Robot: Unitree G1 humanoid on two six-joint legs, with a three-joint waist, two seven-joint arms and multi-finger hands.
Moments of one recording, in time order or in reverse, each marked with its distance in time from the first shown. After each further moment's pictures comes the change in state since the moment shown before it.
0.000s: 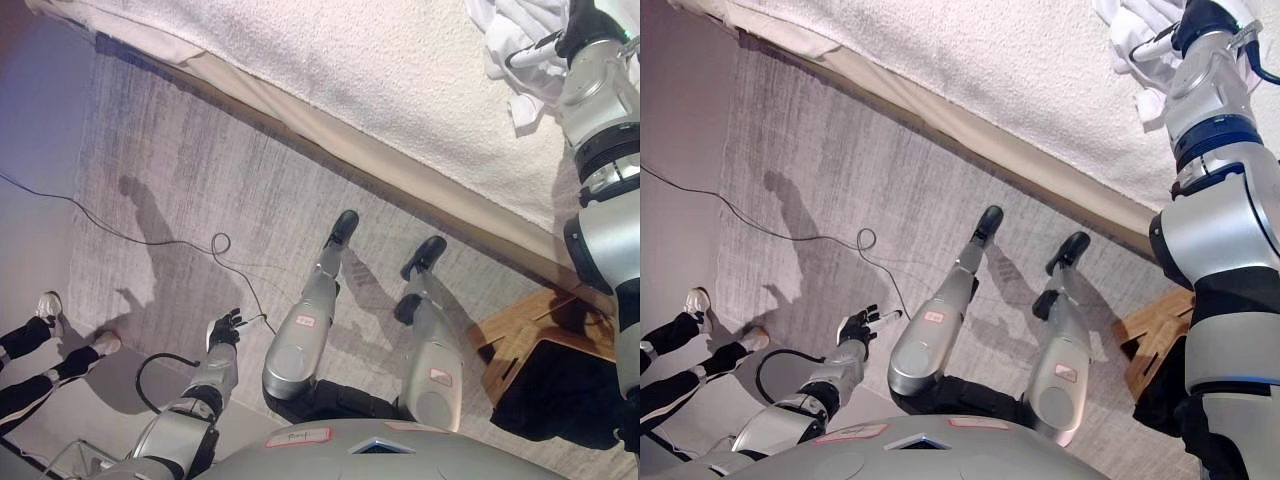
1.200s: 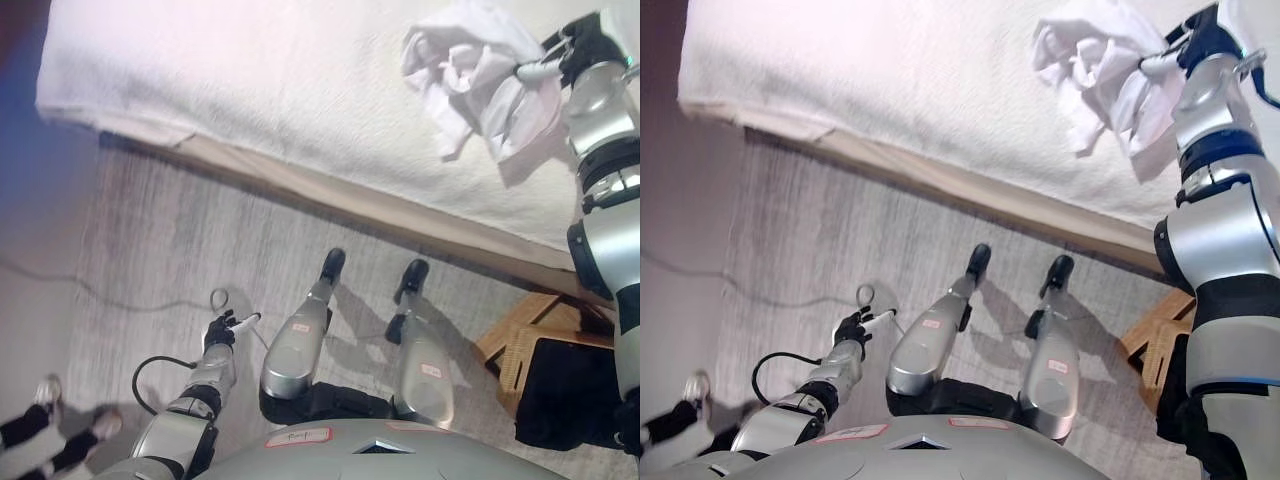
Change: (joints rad) left arm 0.004 0.010 0.088 0.037 -0.009 0.017 0.020; right arm 0.126 -0.008 -0.100 0.014 0.053 -0.001 0.022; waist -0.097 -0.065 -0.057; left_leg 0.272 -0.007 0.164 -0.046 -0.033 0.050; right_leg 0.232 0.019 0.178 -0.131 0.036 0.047
